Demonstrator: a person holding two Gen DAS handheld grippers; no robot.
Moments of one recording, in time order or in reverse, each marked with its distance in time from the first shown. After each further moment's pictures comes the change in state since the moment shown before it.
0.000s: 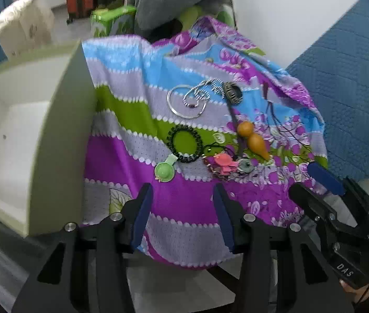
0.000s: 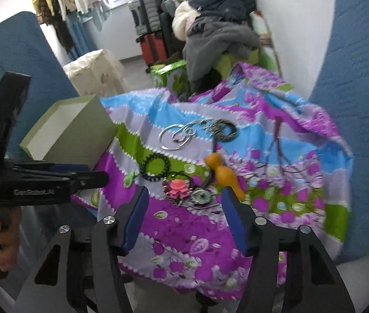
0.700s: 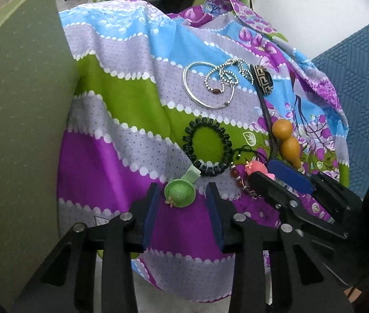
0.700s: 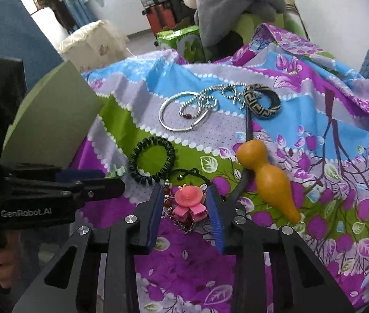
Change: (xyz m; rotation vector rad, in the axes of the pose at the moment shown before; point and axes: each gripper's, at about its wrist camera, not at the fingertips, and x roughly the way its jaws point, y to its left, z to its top) left arm 0.065 0.022 0.019 -0.025 0.085 -0.017; right arm 0.110 -0.001 0.006 -0.004 0.155 0.061
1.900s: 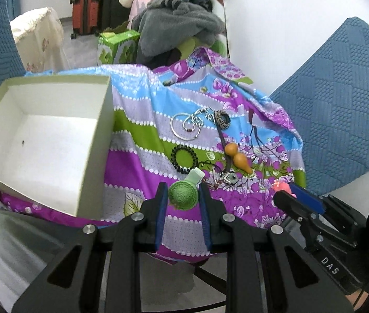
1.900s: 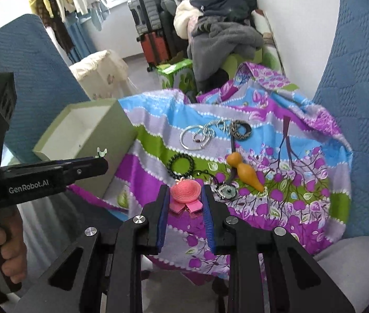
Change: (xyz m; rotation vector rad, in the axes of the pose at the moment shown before) left arm -0.138 -0.015 -0.043 0.029 -0.245 -0.028; right arm -0.141 0.056 -0.016 0.041 -0.148 -0.077
